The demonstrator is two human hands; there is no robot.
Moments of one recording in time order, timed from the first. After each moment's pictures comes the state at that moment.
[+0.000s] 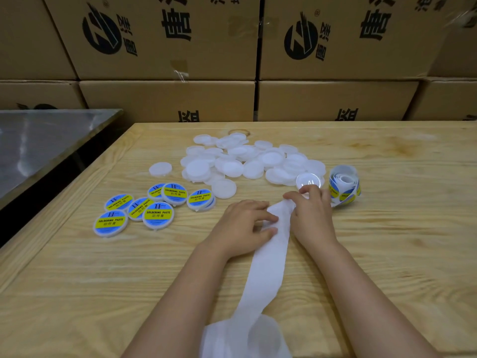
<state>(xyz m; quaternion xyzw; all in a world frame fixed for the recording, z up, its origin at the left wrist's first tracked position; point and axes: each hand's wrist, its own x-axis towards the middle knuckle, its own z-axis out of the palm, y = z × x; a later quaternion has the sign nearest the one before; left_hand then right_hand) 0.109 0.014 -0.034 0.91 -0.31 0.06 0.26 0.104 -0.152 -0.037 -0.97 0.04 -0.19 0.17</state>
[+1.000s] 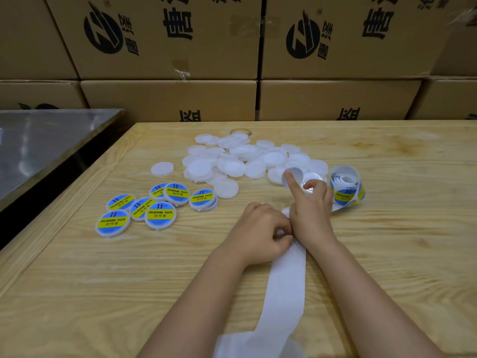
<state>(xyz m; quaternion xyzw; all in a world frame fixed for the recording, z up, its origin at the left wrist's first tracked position) 0.092 -0.007 -0.024 0.89 -0.37 0.10 0.26 0.110 -0.143 -0.037 -0.95 0.04 -0.24 0.19</state>
